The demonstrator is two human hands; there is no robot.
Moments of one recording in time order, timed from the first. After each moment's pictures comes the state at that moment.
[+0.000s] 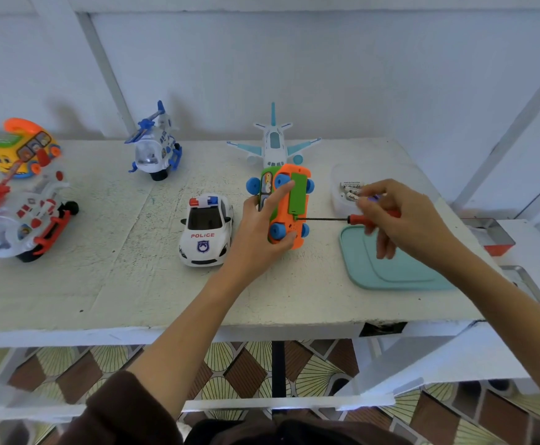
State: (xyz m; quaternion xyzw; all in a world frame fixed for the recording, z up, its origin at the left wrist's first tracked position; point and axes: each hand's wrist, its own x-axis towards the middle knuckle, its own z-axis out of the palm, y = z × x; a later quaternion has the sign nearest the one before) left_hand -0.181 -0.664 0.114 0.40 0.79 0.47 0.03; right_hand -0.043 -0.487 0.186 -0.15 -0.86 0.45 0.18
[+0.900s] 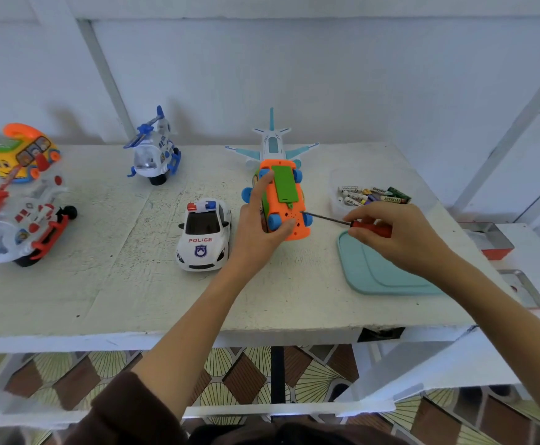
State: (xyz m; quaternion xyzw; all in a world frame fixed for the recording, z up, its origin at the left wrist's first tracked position) left_hand -0.179 -0.655 0.123 0.33 0.71 0.61 0.08; right_hand -0.042 -0.483 0.178 -0.05 -0.94 0.27 0.20
